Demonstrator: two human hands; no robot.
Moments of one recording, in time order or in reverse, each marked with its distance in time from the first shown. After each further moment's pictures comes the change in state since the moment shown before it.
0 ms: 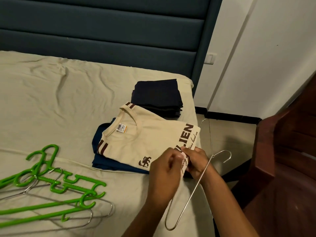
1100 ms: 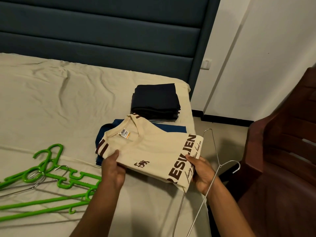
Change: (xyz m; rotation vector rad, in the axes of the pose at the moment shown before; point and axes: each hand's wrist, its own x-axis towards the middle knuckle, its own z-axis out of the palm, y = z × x) left_hand 0.052 -0.079 -0.112 -0.932 0.528 -0.592; right_hand -0.024 0.016 -0.026 0.034 0.005 0.018
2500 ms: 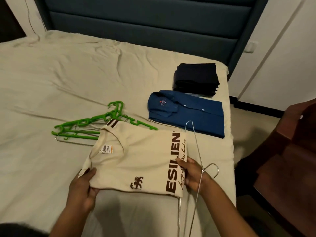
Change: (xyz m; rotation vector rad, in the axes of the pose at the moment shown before) left_hand -0.173 0.101 -0.287 0.288 0.262 0.153; right_hand -0.133 0.144 0.042 -0.152 -0.350 0.300
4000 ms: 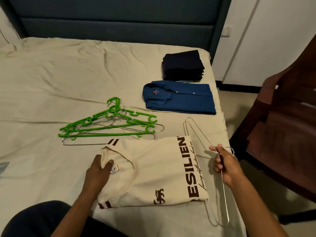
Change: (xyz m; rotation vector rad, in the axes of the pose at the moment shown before) left_hand -0.012 0.026 -0.022 1.048 -0.176 0.360; right_hand -0.094 0.032 -0.048 0.072 0.508 -0.296
